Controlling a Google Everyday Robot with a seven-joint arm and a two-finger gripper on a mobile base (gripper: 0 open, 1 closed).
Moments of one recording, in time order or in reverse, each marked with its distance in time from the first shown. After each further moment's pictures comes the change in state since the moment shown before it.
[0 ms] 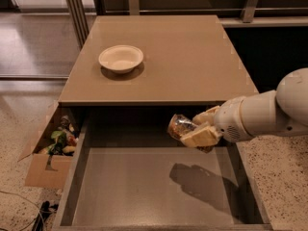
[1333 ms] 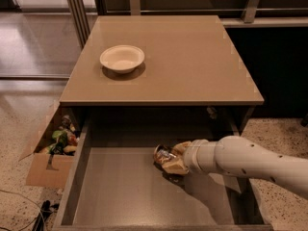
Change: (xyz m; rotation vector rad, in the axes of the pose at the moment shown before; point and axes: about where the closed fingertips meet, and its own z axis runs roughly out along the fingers) arm 0.093 0.007 0.159 0.101 0.036 -0.042
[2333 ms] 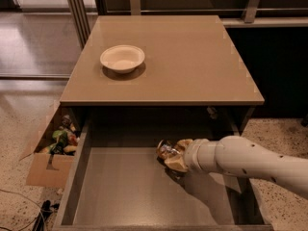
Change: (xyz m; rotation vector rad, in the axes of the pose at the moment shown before) arm -0.003 -0.003 0.000 0.012 -0.007 -0.004
